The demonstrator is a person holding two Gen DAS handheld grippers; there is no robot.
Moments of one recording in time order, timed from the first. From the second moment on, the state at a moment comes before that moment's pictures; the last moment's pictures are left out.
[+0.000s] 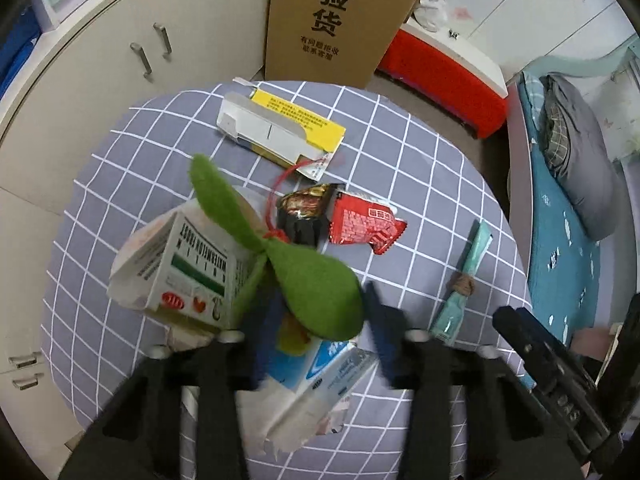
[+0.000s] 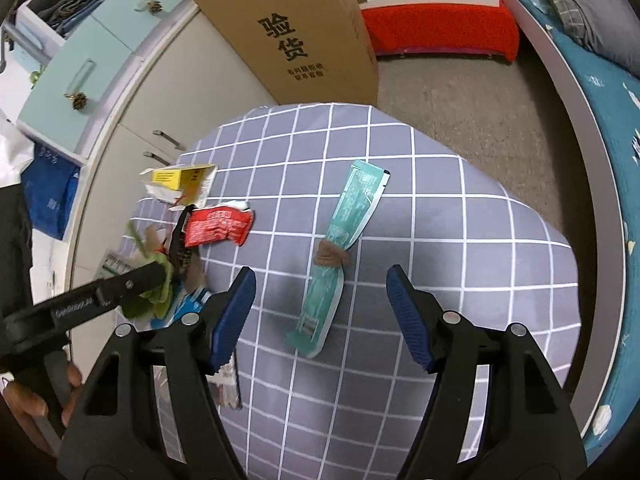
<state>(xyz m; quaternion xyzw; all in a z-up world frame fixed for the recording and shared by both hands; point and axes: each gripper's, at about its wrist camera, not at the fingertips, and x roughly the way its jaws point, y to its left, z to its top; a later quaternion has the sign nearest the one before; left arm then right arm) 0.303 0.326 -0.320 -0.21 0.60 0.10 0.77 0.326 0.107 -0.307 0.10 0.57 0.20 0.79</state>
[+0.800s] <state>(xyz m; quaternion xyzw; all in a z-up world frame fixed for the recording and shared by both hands) 0.285 0.258 -0.247 -0.18 0.47 0.08 0.86 0.321 0.085 -0.308 0.07 0.57 0.26 0.78</state>
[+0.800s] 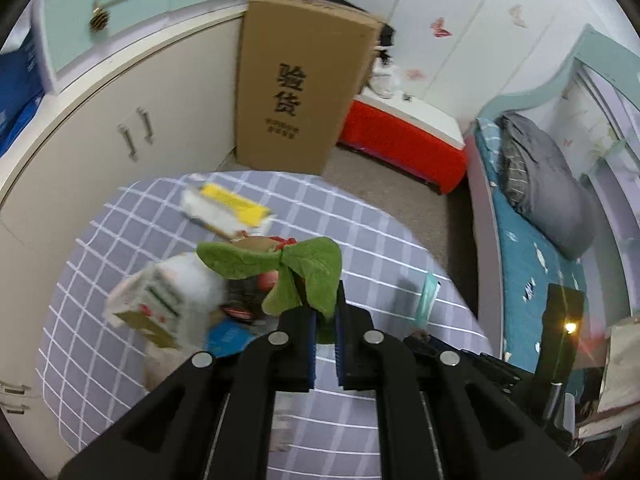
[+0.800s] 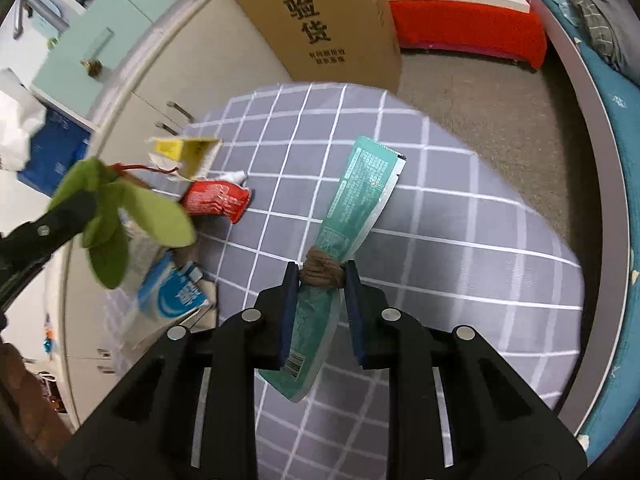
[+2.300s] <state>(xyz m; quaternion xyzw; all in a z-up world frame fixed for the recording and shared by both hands) 0.329 -0.154 -0.255 -0.01 0.56 -0.15 0.81 0.292 -0.308 -0.253 0.19 0.52 0.09 0.83</state>
